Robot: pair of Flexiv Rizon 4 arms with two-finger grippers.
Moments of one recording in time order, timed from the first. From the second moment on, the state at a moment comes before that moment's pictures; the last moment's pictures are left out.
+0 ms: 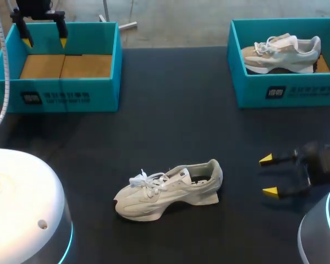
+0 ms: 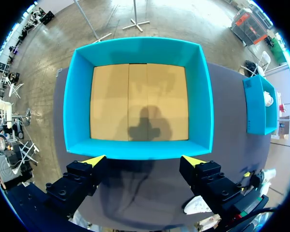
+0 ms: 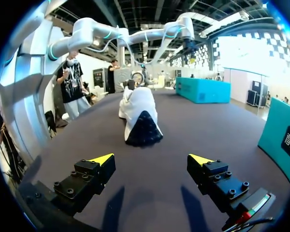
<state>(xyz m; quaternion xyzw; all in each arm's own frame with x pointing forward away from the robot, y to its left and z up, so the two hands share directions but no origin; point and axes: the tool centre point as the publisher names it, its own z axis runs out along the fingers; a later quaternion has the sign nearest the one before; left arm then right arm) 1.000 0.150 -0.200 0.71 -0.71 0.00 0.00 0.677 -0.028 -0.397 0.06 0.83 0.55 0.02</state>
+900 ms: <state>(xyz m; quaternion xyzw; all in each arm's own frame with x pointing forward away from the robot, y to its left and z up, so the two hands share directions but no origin) 1.000 0.150 -0.200 0.71 -0.71 0.00 0.00 0.690 0.023 -0.400 0.00 0.82 0.57 -0.02</state>
